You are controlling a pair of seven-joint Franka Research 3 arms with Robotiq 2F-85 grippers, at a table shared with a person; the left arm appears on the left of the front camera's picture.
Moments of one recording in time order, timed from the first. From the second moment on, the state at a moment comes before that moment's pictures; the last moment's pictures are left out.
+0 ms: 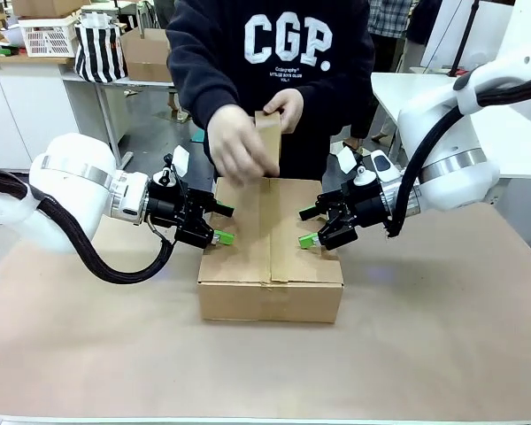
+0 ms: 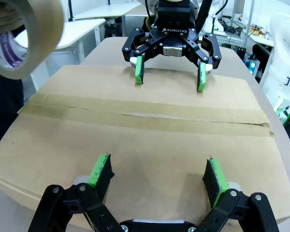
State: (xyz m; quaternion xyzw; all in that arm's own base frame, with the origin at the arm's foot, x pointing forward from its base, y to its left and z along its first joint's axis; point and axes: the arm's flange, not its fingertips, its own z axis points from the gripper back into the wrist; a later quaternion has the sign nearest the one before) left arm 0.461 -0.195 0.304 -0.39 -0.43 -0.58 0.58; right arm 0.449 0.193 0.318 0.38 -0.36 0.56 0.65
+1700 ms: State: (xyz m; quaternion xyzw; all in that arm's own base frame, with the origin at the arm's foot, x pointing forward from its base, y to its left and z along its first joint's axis) left arm 0.461 -0.195 0.304 -0.39 -0.43 -0.58 0.58; right arm 0.449 0.193 0.318 0.38 -0.36 0.56 0.65
